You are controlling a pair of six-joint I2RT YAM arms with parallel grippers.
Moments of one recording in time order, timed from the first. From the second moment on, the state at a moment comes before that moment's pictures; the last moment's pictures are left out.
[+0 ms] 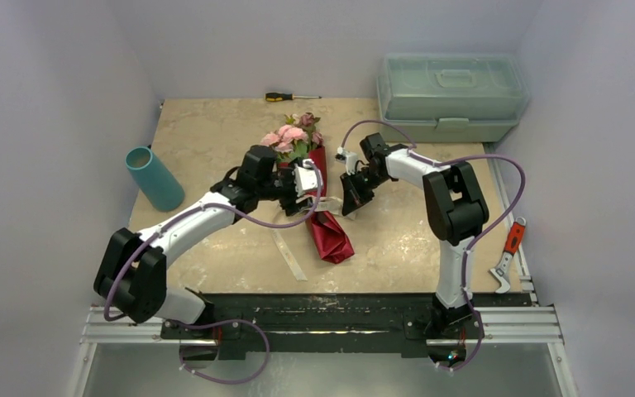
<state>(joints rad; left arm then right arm) -0.52 1.40 0.93 -0.10 0.53 0.63 0.38 2.04 1.40 -0.67 -0.65 -0.13</state>
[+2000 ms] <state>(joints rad) -0.52 1.54 1.20 -0.14 0.63 0.17 0.38 1.63 1.20 -0.30 -0.73 -0.03</state>
